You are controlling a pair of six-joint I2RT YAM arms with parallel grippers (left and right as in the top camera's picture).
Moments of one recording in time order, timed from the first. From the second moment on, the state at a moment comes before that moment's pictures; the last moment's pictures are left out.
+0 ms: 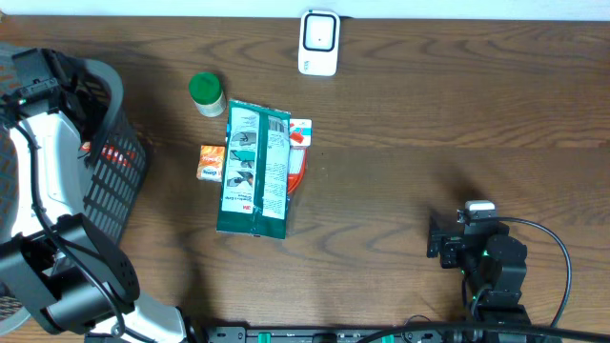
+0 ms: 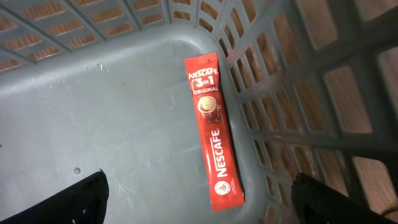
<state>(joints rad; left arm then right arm) 0.41 1.78 1.48 -0.74 -0.19 -0.50 -0.05 0.40 0.12 -0.32 -0.06 -0.08</state>
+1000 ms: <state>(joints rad) 0.42 1.89 1.40 -0.60 -0.15 -0.47 -0.05 0.40 0.12 -0.33 -0.06 -0.08</state>
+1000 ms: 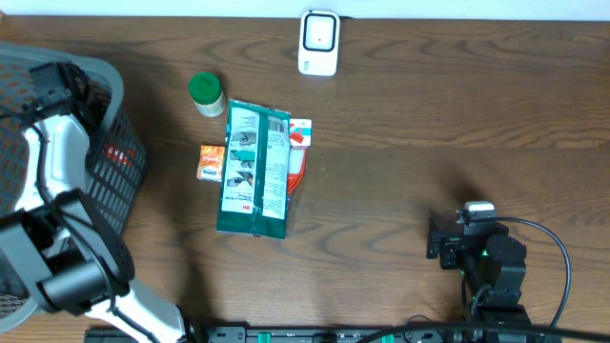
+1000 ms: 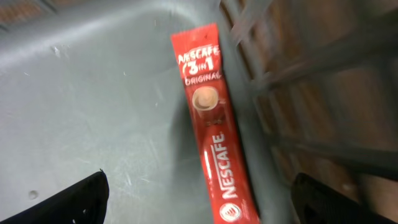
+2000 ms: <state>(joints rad) 0.42 2.00 1.39 -0.56 -0.09 -0.55 -0.05 0.40 0.12 -0.34 -0.06 -0.08</state>
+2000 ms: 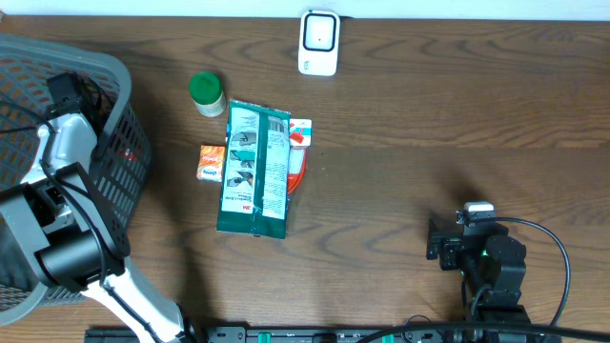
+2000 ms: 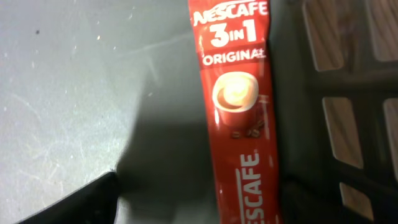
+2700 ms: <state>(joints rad) 0.42 2.00 1.39 -0.56 -0.08 -0.56 -0.05 0.40 0.12 -0.34 -0.06 -0.08</state>
